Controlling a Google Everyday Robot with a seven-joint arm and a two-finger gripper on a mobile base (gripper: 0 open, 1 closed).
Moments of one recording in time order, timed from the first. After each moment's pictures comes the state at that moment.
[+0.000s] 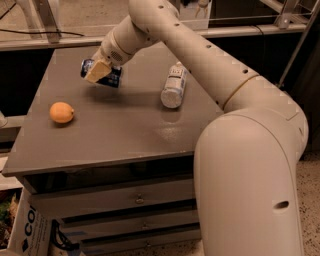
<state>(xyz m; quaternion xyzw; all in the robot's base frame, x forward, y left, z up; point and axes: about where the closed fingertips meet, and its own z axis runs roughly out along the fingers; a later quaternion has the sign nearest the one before) 0.739 0.183 0.882 -0.64 0.64 0.20 0.38</state>
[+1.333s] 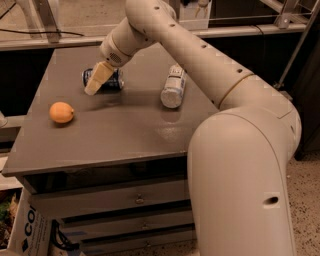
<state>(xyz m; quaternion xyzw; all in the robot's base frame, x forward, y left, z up) 0.740 0.185 0.871 -0.64 0.65 0.20 0.36</state>
